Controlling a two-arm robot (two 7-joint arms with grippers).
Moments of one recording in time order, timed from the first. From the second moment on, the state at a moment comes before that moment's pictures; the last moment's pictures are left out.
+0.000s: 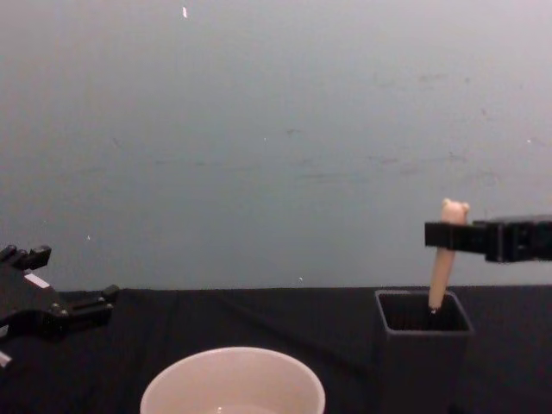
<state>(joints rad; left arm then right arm) -0.20 0.60 0.45 -1.41 -0.25 -0.12 0.03 0.28 0.64 -0.46 -1.68 0.73 0.31 0.30</state>
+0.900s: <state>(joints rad) -0.20 0.60 0.45 -1.41 -0.25 -0.12 0.03 0.27 0.59 -0.45 -1.63 0.63 0.31 0.29</state>
